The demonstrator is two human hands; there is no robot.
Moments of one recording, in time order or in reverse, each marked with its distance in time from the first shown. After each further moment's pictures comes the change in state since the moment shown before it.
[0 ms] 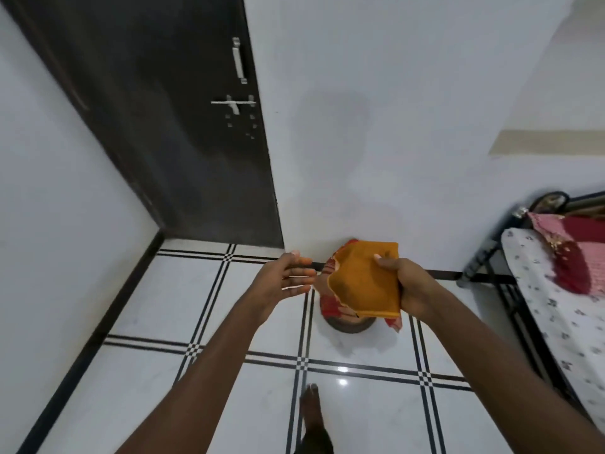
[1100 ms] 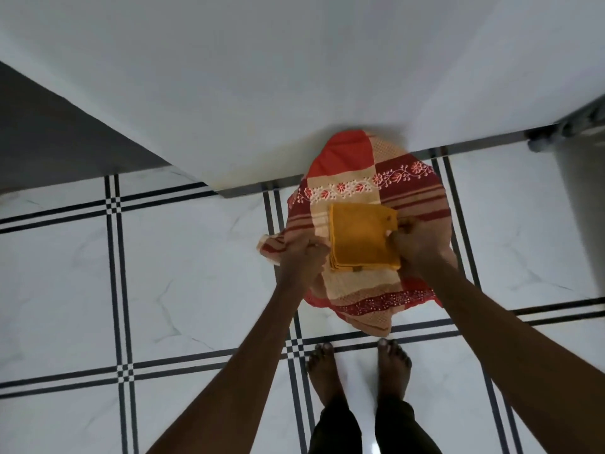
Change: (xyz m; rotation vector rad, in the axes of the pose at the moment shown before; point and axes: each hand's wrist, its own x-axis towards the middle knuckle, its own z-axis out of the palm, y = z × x) left_hand 0.641 -0.306 0.038 0.525 0.068 -0.381; right_hand 0.694 0.178 -0.145 -0.578 0.446 0.070
